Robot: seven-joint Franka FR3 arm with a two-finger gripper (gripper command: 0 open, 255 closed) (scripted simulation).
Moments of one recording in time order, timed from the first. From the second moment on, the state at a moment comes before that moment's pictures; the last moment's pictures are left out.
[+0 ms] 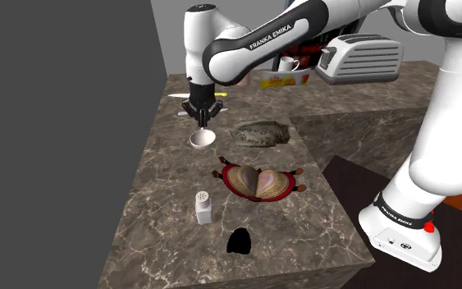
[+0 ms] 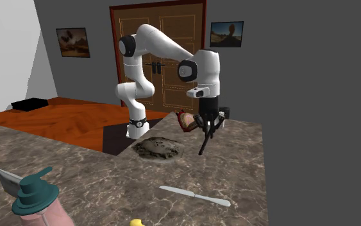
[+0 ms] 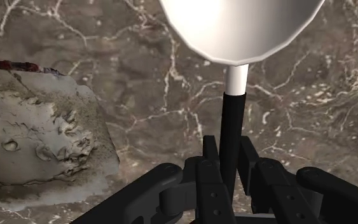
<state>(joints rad) -0.10 0.26 0.51 -1.82 -0.23 2.17 1.24</state>
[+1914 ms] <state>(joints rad) -0.09 0.22 0.53 -1.48 -0.18 1.80 1.19</state>
